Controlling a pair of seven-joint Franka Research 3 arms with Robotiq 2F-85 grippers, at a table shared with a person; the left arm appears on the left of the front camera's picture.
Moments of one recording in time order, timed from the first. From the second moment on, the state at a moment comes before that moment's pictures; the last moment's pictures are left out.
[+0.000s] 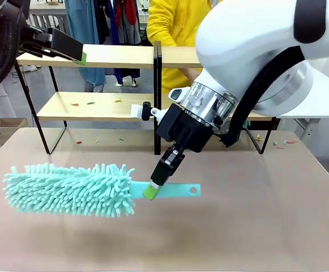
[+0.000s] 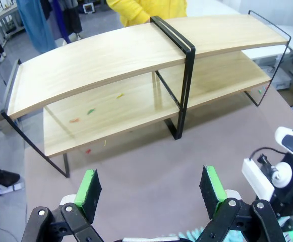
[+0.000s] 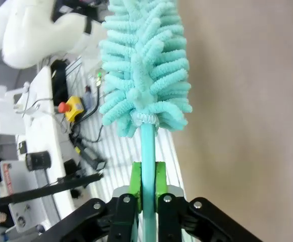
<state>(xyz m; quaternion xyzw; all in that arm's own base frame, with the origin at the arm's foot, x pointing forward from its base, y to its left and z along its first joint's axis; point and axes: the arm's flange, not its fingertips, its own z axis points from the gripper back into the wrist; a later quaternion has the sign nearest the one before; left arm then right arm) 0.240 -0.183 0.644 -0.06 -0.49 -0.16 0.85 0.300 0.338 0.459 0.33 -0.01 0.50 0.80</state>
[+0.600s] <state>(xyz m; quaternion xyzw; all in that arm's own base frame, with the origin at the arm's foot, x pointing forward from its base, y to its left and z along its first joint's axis) 0.240 -0.183 0.644 -0.06 -0.49 -0.16 0.85 0.333 0.324 0.419 0.23 -0.09 0.41 0.88</state>
